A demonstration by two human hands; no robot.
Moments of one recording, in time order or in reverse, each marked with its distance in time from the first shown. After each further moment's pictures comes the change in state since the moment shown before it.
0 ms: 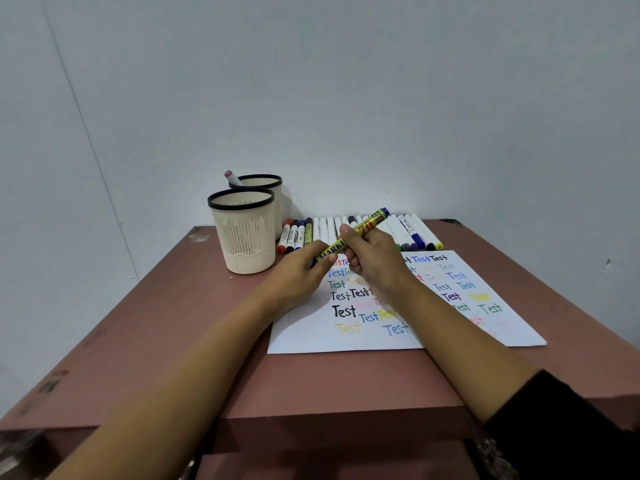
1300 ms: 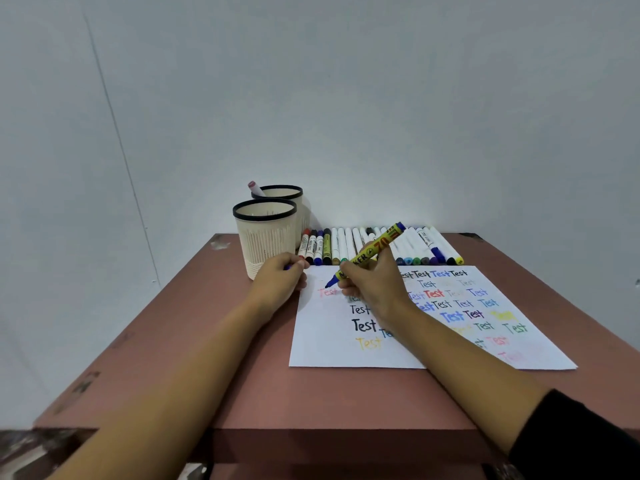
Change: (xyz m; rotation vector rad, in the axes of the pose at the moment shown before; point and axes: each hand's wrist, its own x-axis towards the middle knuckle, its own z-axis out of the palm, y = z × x) left_hand -0.006 -0.032 -0.025 -0.359 0.238 -0.437; right_hand -0.013 0.005 0.024 0.014 0.023 0.079
